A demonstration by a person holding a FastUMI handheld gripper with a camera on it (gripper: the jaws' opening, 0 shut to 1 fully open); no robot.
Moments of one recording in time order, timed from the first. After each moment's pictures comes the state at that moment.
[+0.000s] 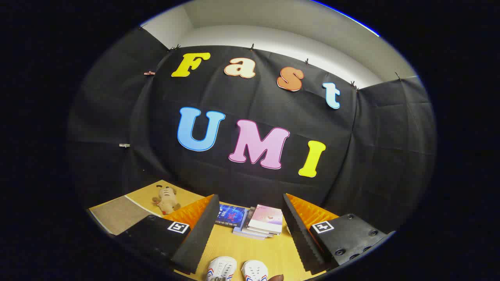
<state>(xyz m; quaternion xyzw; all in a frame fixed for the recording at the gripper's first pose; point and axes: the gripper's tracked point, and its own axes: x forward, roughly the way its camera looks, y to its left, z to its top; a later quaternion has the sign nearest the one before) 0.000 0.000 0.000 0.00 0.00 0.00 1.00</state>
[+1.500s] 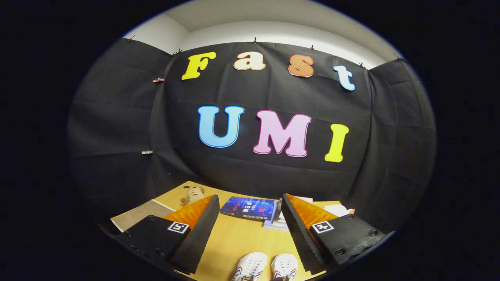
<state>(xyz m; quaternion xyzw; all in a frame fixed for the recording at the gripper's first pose) -0.005 0.059 -0.023 0.07 0.04 0.09 0.99</state>
